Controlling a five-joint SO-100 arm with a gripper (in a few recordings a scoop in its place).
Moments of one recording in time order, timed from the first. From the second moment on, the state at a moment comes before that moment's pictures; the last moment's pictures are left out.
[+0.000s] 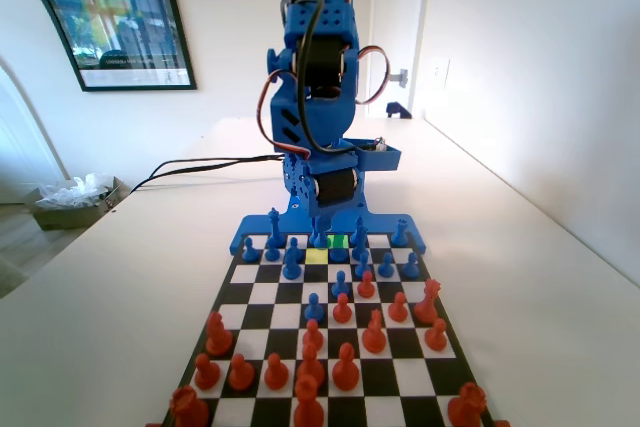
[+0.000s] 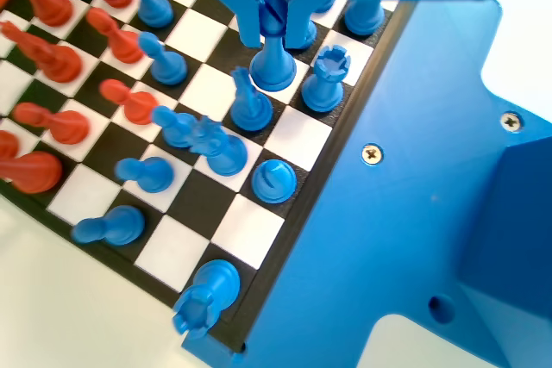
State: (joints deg) arm 3.3 111.6 148.5 48.0 -32.3
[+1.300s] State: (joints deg) arm -3.9 118.7 154.4 50.4 -33.9
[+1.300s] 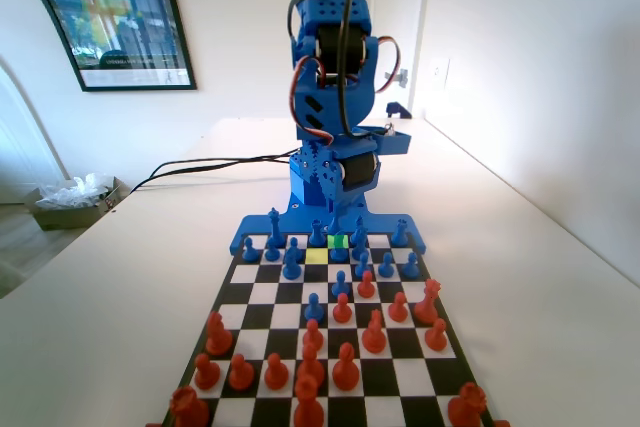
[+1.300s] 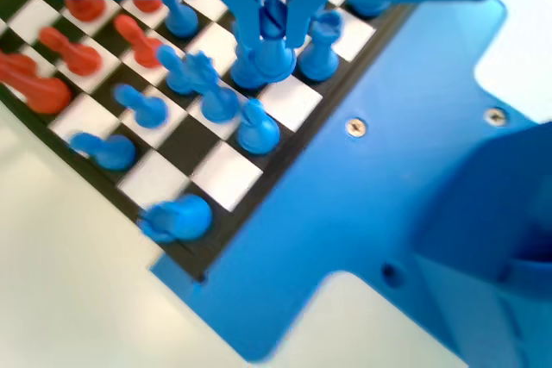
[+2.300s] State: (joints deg) arm -5.7 114.1 157.5 42.5 -36.7
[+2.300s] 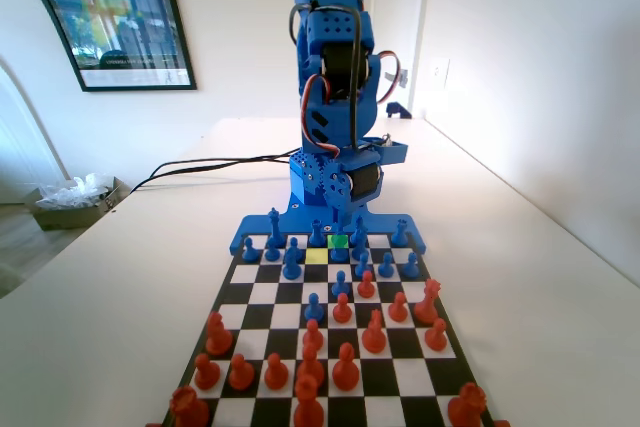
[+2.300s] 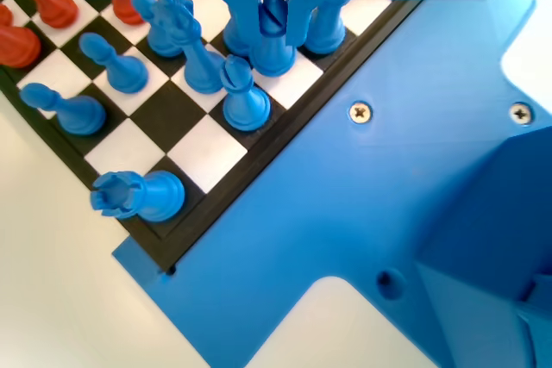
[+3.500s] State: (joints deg) arm -6.3 114.1 160.9 38.2 -41.7
